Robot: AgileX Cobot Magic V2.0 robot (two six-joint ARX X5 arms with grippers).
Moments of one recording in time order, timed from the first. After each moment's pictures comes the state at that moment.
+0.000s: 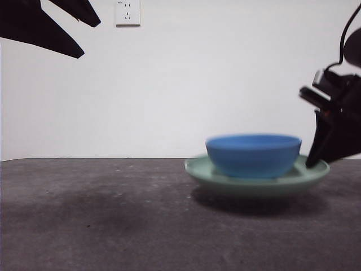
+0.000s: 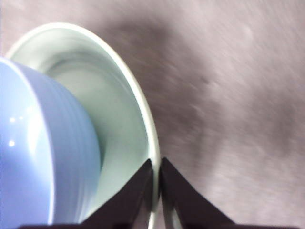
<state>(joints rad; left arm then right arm) -0.56 0.95 0.87 -0.66 0.50 -0.07 0.04 1.55 0.91 -0.36 -0.53 0.20</state>
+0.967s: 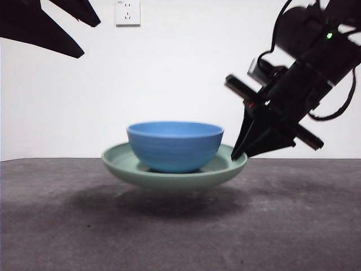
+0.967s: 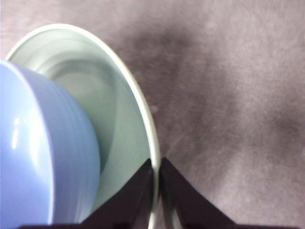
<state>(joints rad) -0.56 0.95 0.87 -0.66 0.50 -0.07 0.37 1.60 0.91 -0.13 -0.42 0.45</state>
